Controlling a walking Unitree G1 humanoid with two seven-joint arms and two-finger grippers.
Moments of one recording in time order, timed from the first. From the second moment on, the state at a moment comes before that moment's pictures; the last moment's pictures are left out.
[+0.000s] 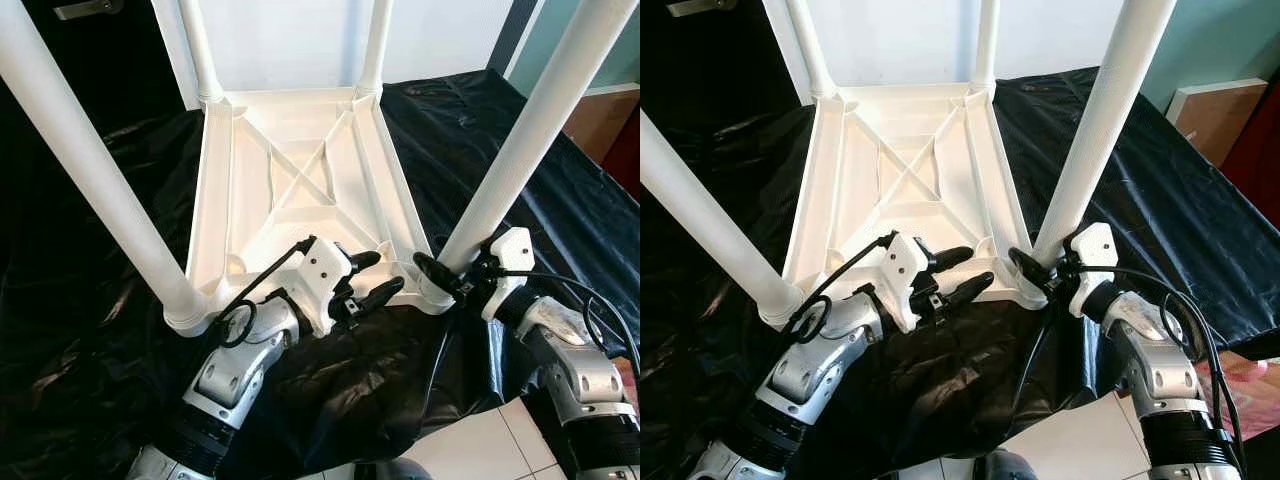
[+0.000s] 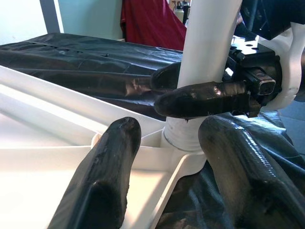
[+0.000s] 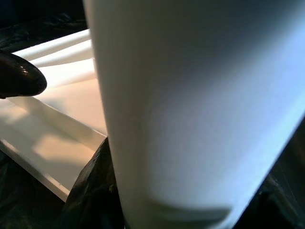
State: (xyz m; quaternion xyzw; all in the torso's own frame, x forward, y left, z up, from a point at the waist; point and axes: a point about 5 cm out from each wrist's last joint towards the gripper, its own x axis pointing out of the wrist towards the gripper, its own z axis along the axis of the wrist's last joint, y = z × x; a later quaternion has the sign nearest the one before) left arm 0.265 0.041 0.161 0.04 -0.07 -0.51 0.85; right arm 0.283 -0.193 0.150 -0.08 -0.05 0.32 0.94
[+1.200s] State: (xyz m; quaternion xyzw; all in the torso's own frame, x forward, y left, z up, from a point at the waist) left arm 0.263 0.041 0.158 0.03 -0.06 -0.51 0.85; right arm 0.272 -0.139 0.142 0.04 -0.08 -0.04 1.00
